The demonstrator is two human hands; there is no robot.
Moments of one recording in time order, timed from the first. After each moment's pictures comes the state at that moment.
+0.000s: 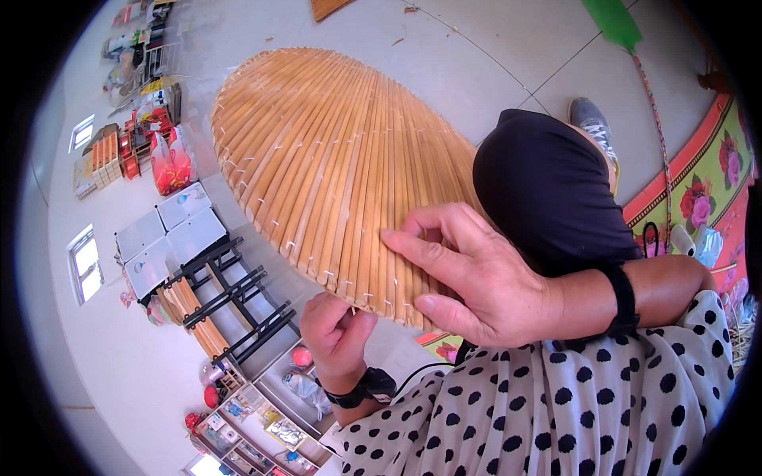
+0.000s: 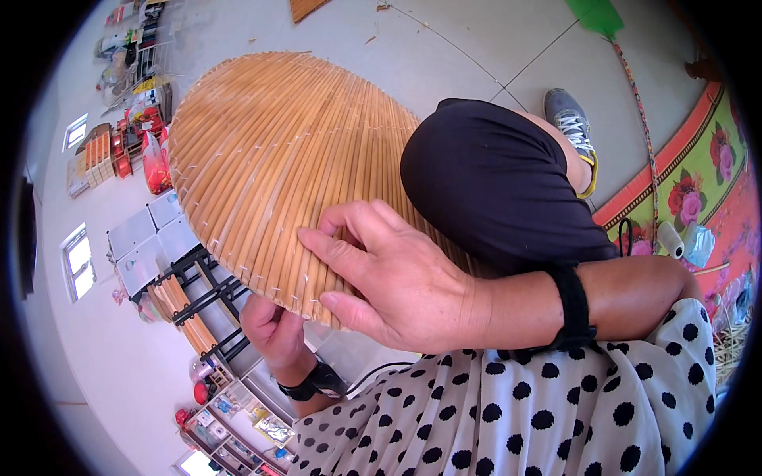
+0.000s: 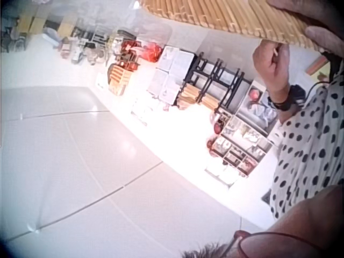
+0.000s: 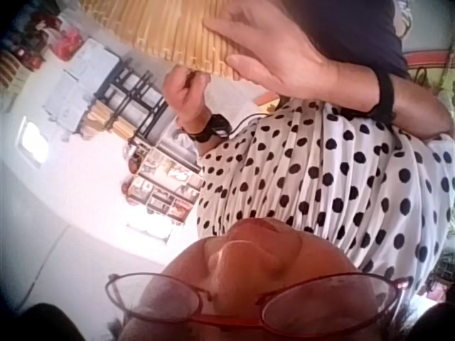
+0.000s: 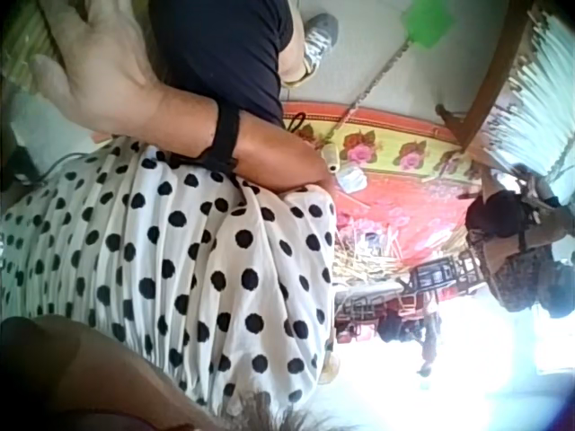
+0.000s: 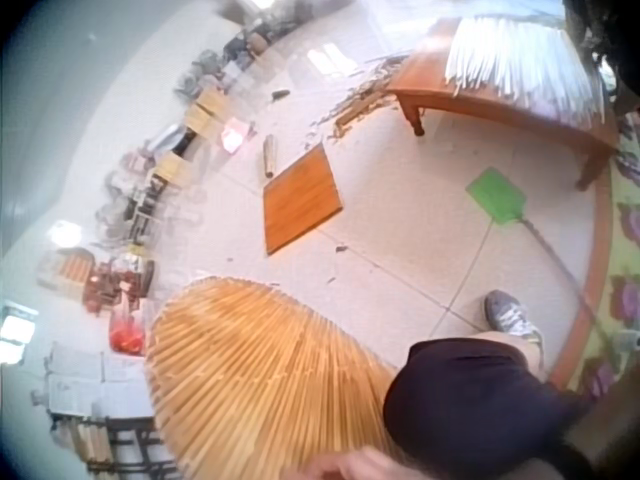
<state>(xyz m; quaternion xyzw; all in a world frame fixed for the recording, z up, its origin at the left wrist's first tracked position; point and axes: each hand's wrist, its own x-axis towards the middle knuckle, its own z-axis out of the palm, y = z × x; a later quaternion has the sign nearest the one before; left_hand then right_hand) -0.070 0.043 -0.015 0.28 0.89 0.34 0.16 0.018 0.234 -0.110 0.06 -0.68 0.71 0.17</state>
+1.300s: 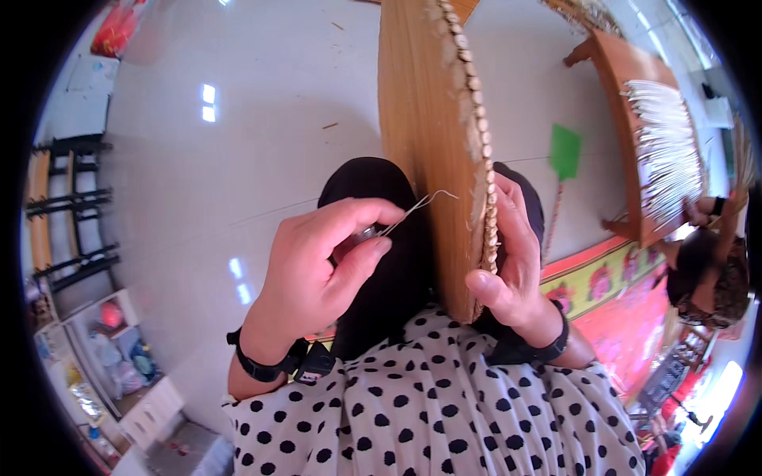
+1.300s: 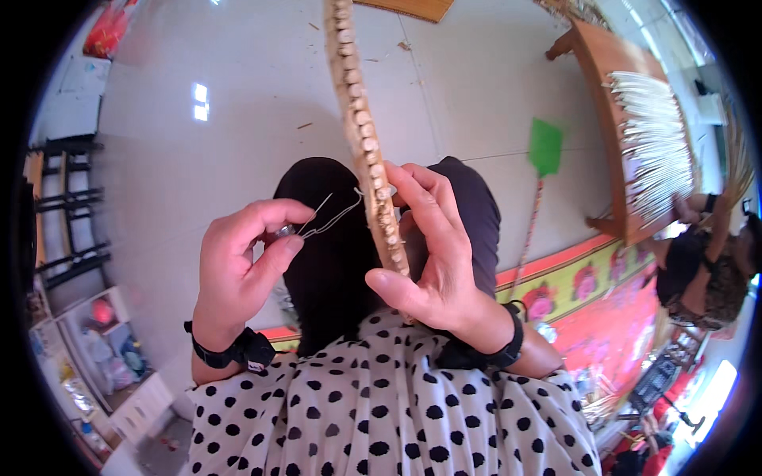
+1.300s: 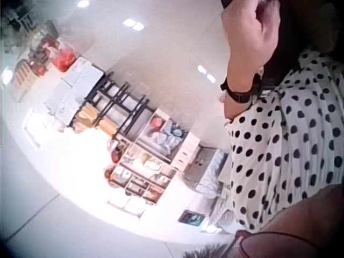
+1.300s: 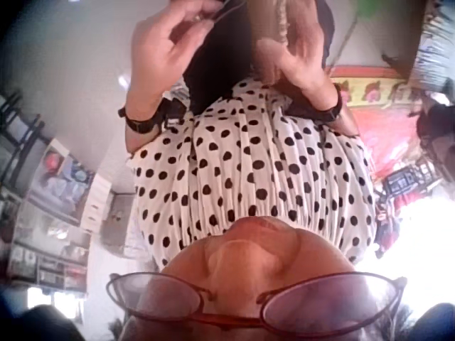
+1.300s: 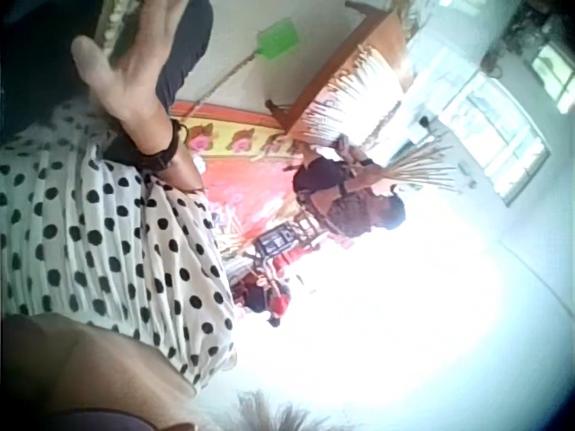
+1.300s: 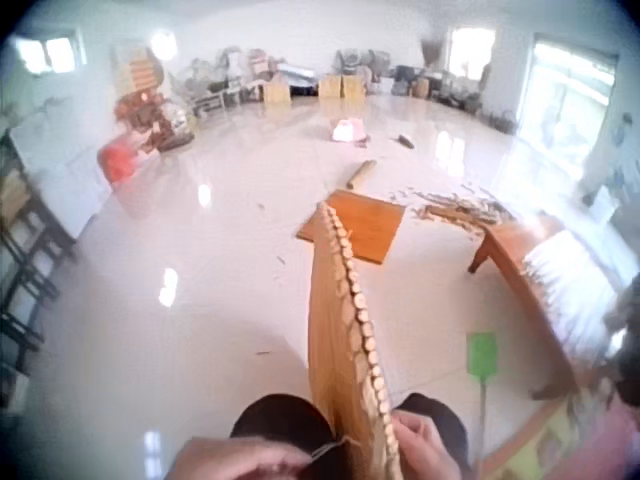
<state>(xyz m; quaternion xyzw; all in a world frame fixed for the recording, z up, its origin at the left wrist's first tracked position) -0.062 0.058 -0.052 0.28 0.80 0.50 0.17 0.024 0.277 -0.102 0.04 -0.75 0.65 0.08</state>
